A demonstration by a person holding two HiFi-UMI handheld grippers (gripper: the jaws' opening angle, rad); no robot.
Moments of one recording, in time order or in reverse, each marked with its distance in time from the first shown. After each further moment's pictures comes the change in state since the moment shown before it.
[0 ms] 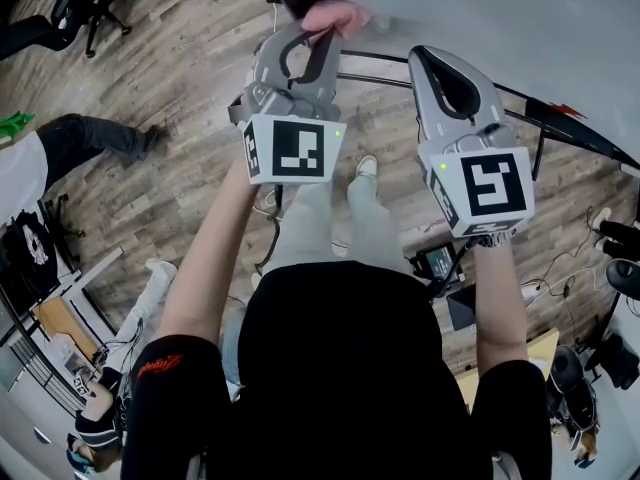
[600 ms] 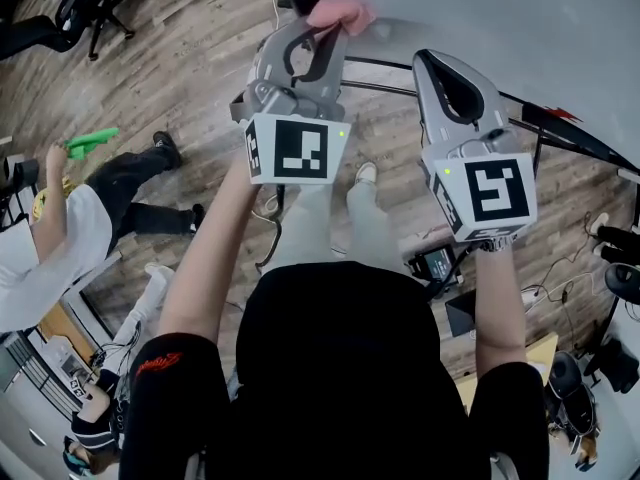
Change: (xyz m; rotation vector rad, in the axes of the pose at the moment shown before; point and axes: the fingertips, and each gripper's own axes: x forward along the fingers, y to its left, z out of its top) left arm -0.009 0.015 0.027 0.013 -0.052 0.010; right arm -0.009 0.006 0.021 -0.014 -0.019 -0.016
